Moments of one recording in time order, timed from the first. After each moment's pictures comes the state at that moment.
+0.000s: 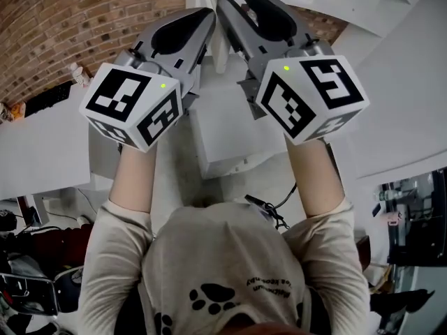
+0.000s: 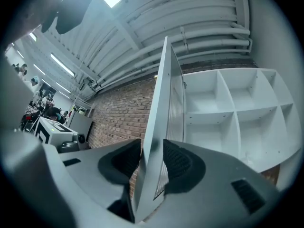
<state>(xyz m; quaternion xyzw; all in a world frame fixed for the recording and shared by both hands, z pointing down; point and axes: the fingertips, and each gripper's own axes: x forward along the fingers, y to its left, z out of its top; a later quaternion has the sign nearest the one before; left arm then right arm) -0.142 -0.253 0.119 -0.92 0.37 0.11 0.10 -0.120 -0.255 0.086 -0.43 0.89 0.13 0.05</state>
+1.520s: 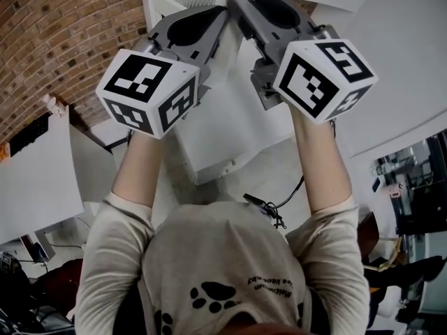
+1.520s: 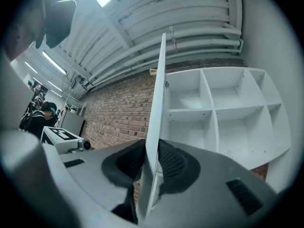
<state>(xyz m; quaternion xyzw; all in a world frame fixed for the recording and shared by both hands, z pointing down) -0.057 -0.301 0.132 -0.95 0.29 0.10 0.09 -0.046 -0.301 0.091 -0.47 0.87 0.10 0.05</state>
